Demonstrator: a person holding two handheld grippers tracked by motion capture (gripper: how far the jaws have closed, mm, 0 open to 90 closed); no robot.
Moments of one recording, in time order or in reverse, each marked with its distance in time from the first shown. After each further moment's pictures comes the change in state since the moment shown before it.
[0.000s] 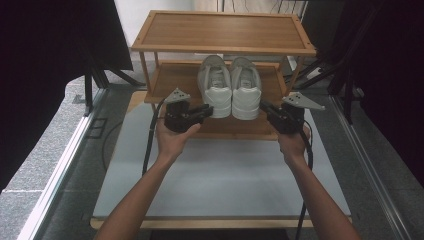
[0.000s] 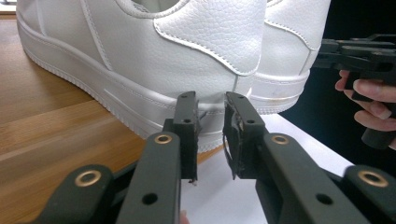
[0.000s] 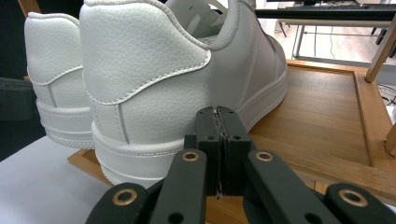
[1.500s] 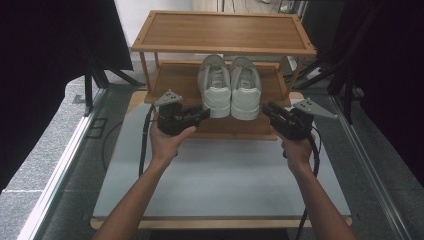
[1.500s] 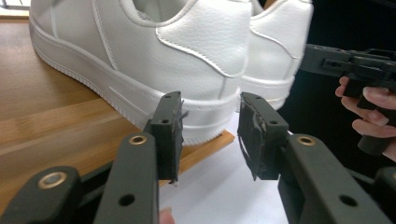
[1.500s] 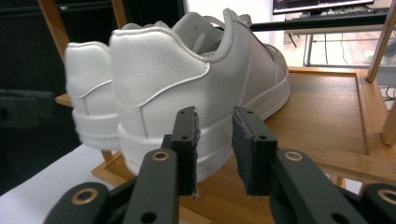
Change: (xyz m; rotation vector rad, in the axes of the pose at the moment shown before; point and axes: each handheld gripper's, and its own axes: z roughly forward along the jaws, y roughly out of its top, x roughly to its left) left arm -0.002 -0.004 -0.026 -0.029 -0.023 -0.006; right arm -0.004 -0.007 -0.026 -0.072 0.056 0.062
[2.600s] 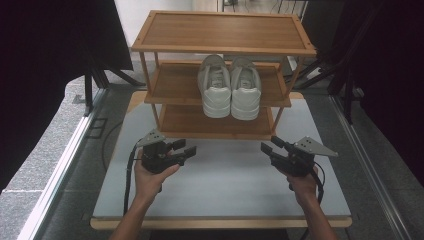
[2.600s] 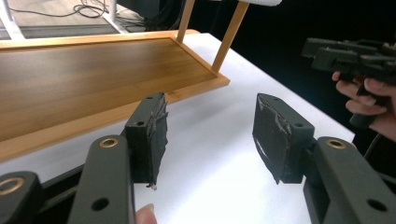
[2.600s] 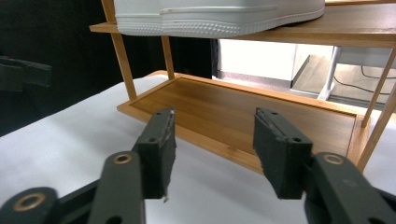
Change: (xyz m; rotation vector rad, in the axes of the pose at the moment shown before) left arm 0.001 -0.086 -0.035 0.070 -0.024 -0.067; right arm 0.000 -0.081 -0.040 0.070 0.104 -0.046
